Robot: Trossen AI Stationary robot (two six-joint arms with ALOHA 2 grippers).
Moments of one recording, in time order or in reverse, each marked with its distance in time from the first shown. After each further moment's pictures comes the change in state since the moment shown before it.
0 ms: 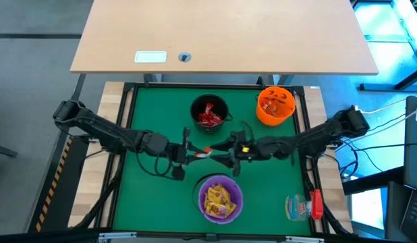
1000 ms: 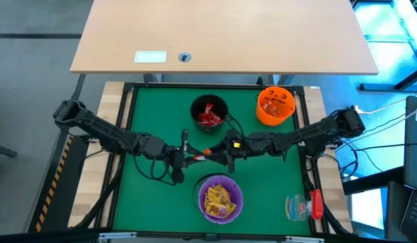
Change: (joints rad) left arm -0.039 0.005 0.000 0.056 -0.056 0.105; right arm -0.050 0.061 0.092 -0.136 -0.174 0.164
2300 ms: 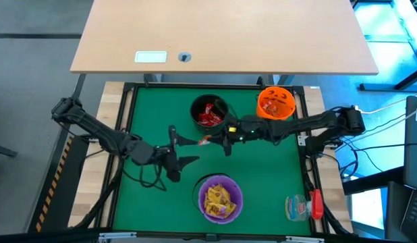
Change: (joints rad) left arm -0.142 -0.058 0.151 -0.243 -0.362 0.098; right arm -0.214 -0.029 -0.002 -0.205 -0.134 -0.076
